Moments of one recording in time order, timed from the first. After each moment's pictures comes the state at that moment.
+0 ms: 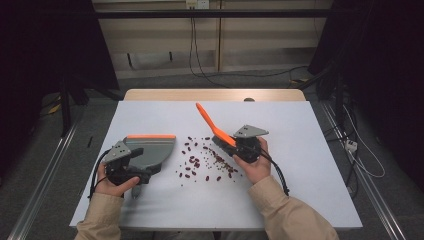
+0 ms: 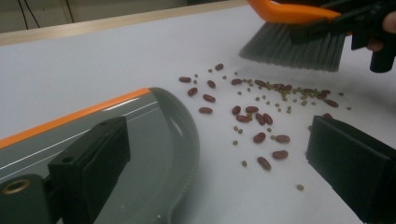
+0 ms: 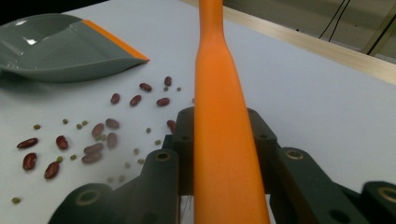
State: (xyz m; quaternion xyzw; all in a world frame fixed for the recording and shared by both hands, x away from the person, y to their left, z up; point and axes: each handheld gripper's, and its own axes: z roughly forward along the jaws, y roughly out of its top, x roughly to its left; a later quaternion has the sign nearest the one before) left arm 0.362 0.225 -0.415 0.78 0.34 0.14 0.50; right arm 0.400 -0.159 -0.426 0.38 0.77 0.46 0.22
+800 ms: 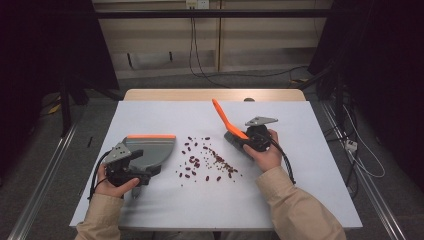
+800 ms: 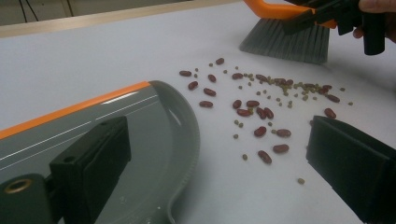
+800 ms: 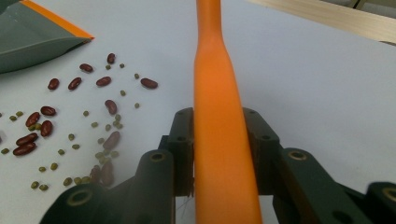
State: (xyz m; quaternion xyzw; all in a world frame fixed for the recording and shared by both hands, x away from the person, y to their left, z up) left arm 0.361 0.225 -0.417 0.78 0.35 0.13 0.50; right arm 0.429 -0.194 -0.430 0.44 0.78 0.41 0.18
